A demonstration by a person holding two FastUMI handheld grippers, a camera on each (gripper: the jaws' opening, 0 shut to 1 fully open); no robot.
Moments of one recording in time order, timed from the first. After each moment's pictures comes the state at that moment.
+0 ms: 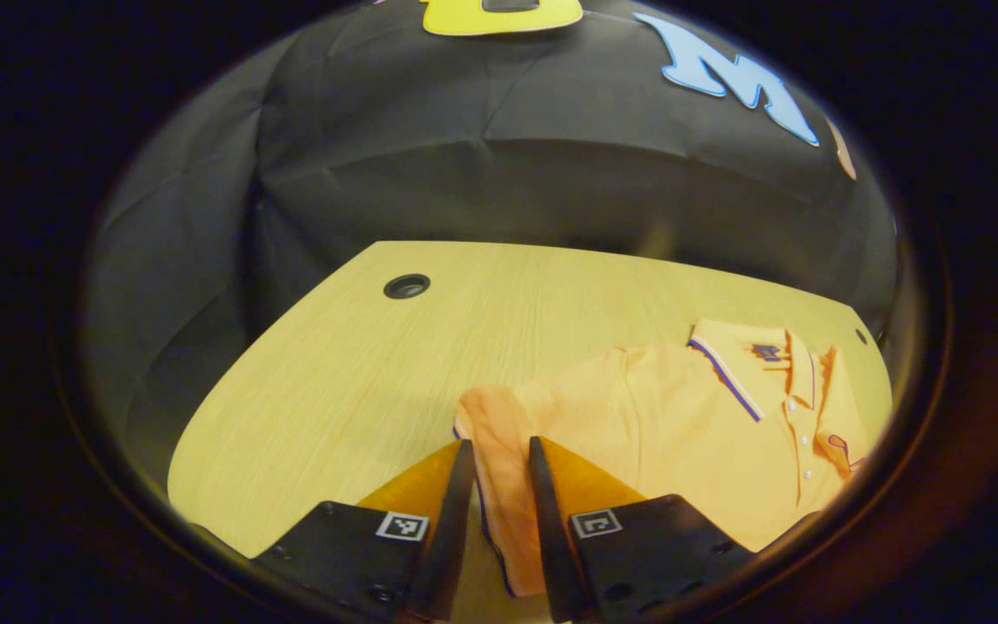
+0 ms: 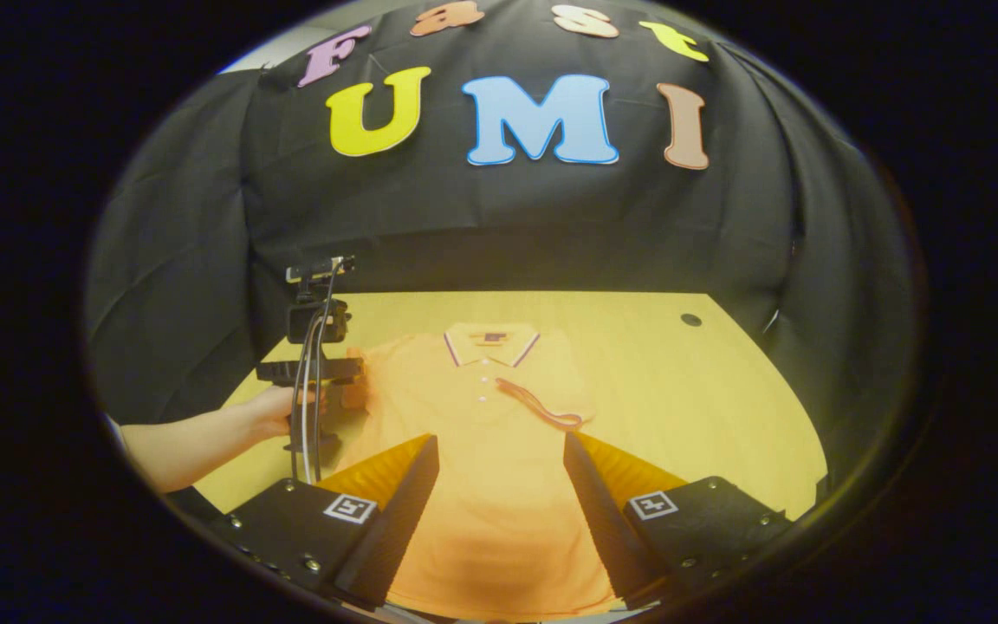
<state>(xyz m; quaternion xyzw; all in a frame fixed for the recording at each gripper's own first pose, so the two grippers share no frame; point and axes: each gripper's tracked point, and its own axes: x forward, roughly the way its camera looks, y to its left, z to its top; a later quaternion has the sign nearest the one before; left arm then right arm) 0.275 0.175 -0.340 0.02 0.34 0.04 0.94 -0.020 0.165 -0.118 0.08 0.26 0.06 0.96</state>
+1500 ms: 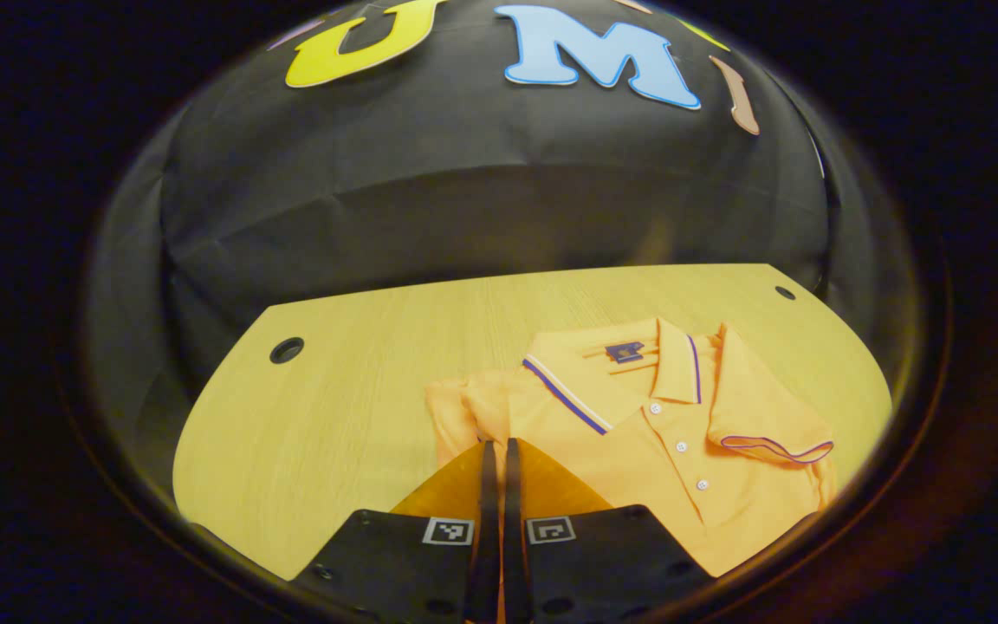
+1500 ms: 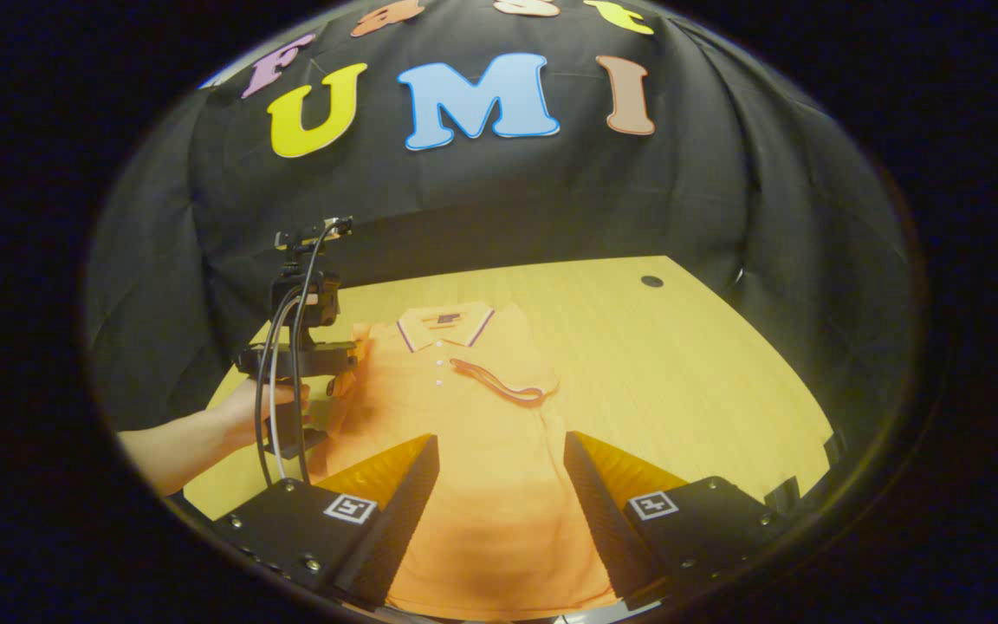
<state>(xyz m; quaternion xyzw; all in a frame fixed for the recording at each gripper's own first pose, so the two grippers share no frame) 0.262 0.032 -0.321 0.09 0.32 -0.12 0.93 -0.018 0.134 -0.162 0.13 0.29 -0.01 0.95</state>
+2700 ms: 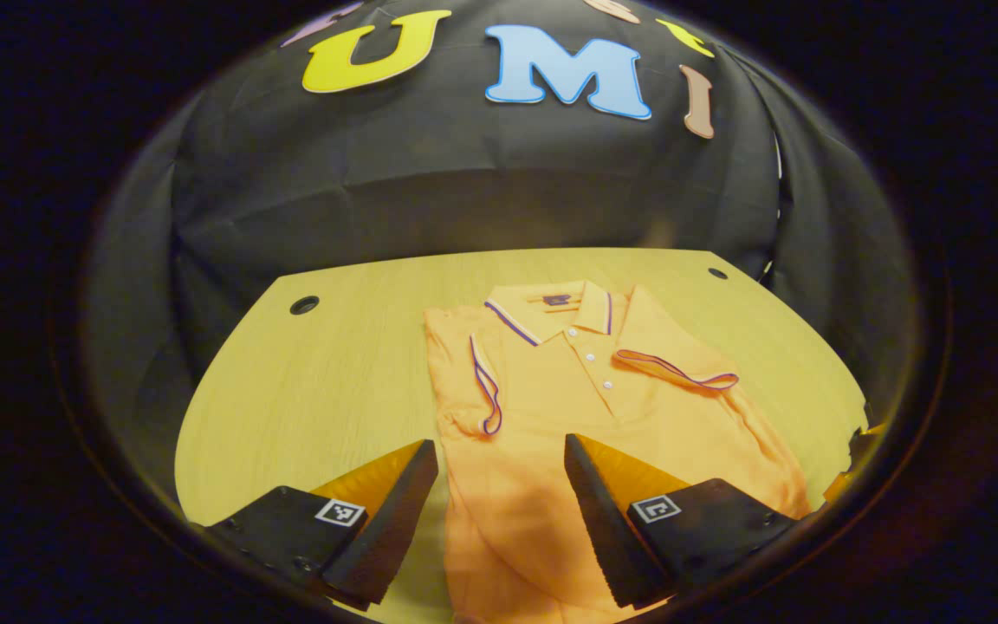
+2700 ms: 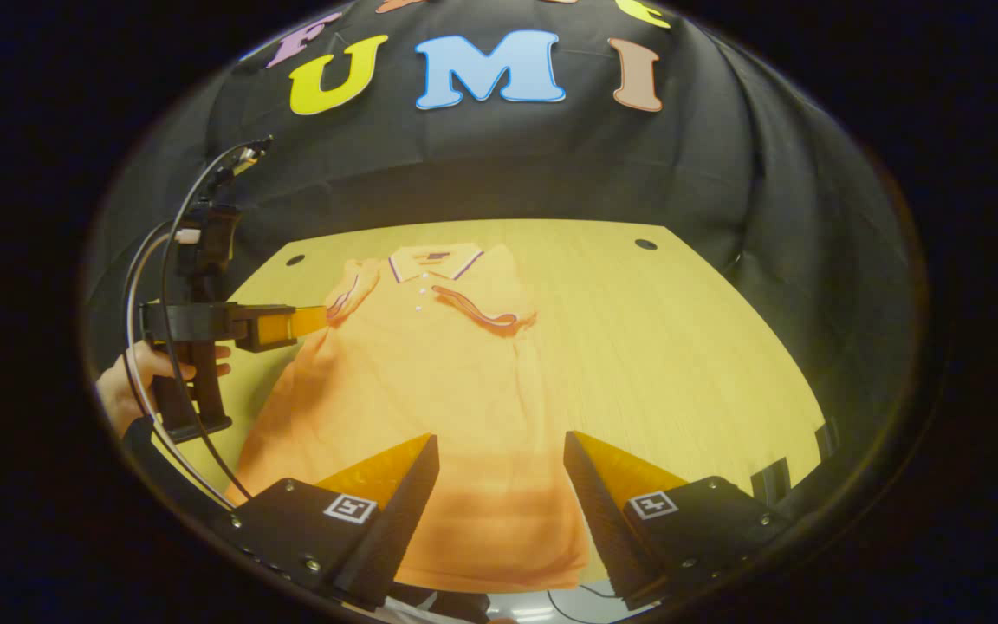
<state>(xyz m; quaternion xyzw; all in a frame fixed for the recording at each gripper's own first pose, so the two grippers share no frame) 0.091 0.049 -0.273 0.07 0.34 -0.16 0.92 -0.085 0.112 -0.227 0.07 0.34 0.02 0.94</state>
